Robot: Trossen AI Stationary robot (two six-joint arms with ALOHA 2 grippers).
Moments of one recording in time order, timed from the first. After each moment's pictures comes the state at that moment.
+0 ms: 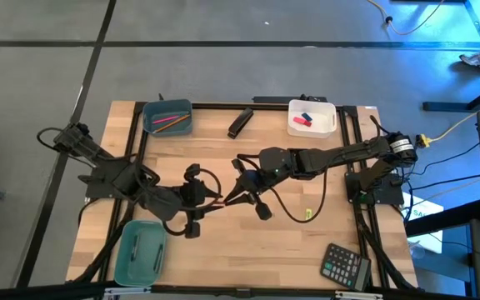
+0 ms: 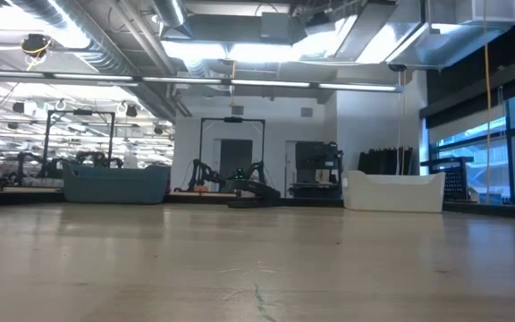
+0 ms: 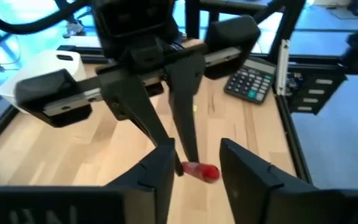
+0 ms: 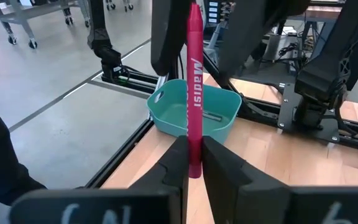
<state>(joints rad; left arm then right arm) -0.55 1.38 1.43 -0.62 -0.58 -0.36 0.14 1.68 1.34 0.03 -0.35 -0.06</state>
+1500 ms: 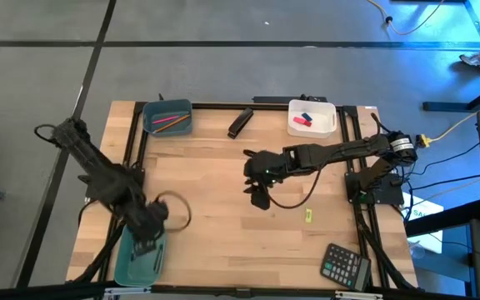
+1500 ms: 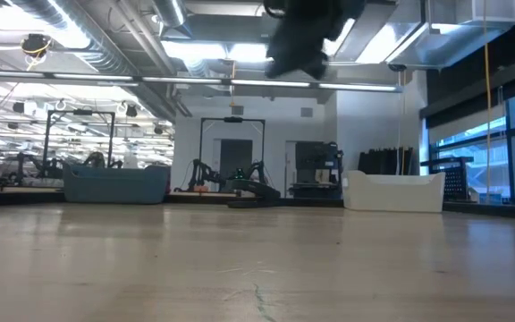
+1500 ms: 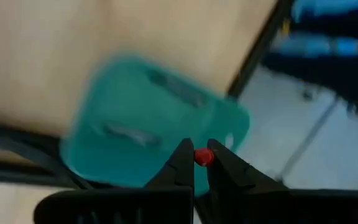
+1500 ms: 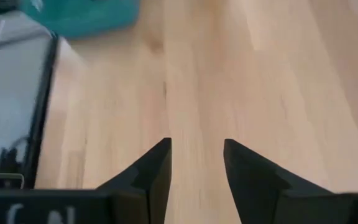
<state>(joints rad) -0.71 1.28 1.26 -1.24 0.20 -1.25 0.09 1.67 1.35 -0.48 -0.09 0.30</state>
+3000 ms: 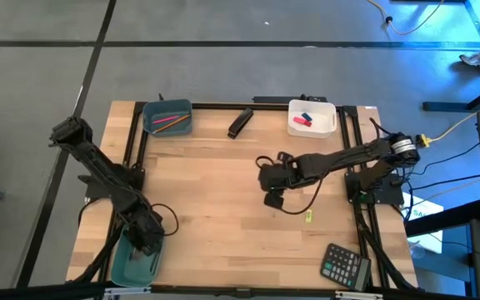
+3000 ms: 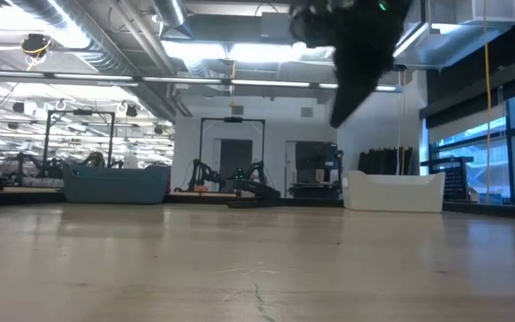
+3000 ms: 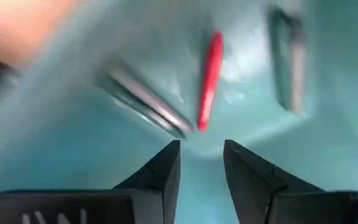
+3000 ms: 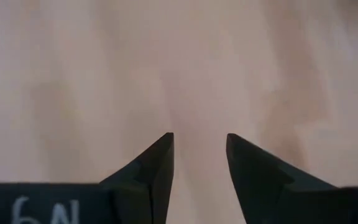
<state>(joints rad) -0.81 1.27 0.57 -0.54 0.52 -1.80 0.17 1.67 1.29 -0.82 0.25 0.39</state>
